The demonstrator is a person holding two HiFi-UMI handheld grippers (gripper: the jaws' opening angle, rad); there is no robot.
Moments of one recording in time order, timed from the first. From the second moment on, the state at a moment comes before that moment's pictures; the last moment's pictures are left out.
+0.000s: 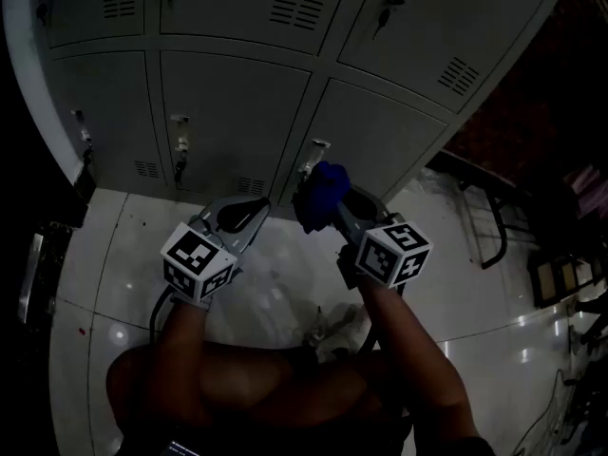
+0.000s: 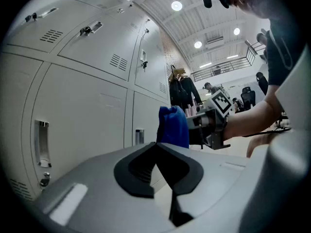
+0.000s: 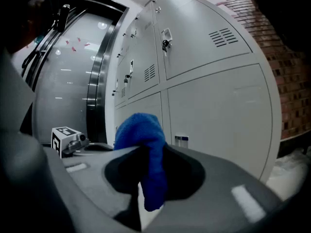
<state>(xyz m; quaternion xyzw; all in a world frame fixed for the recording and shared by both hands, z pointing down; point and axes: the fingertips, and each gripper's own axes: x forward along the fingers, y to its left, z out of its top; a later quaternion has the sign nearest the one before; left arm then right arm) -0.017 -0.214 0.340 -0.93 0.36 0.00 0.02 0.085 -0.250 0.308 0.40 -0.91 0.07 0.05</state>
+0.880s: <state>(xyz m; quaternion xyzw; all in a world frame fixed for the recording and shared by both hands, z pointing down) -0.019 -0.211 0.338 -0.94 0.35 0.01 0.00 0.080 -0.354 0.220 0.46 -0.88 0.04 0.04</state>
